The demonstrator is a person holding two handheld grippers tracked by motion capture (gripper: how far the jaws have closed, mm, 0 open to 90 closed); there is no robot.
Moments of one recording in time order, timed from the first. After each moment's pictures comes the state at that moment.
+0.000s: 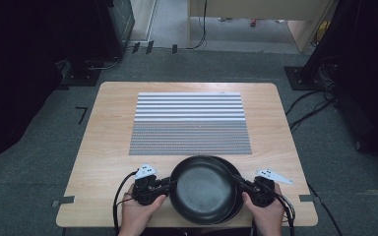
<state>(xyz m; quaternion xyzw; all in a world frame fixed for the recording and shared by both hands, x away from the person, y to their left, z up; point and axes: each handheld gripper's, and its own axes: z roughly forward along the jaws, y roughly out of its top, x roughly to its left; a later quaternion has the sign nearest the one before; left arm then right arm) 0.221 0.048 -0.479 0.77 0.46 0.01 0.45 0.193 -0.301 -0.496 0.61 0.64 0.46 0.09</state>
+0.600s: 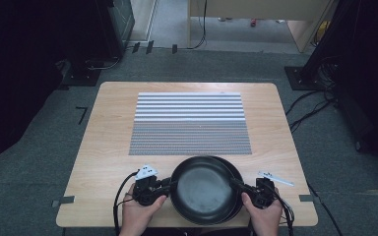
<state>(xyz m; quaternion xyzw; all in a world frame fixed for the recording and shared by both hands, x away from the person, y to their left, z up) 0.220 0.048 -0.482 0.77 0.46 0.01 0.45 0.191 -0.302 -0.506 0.66 0.58 0.47 0.01</state>
